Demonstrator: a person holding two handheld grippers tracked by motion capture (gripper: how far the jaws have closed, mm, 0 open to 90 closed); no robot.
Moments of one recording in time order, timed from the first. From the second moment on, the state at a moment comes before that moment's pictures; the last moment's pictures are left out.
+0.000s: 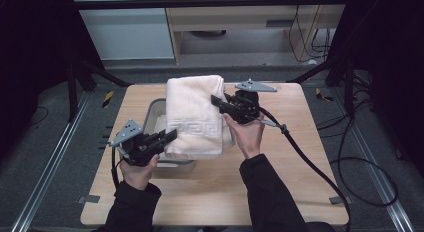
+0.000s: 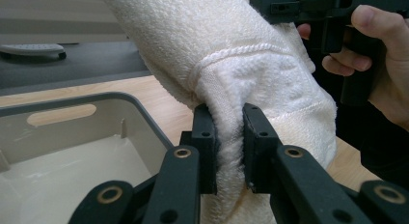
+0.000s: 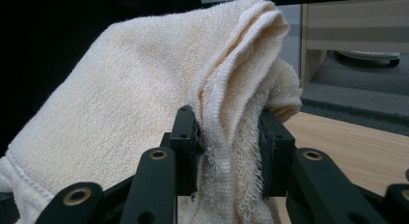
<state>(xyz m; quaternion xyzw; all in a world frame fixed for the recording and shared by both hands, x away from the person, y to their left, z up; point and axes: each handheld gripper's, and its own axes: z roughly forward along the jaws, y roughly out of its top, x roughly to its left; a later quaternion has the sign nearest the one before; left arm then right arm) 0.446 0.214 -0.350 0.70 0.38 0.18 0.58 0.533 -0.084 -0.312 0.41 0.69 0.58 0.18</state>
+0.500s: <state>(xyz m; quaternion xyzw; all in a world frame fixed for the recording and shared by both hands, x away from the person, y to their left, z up) 0.447 0.234 -0.352 0.69 0.40 0.19 0.58 0.539 -0.056 -0.313 0.40 0.69 0.57 0.19</state>
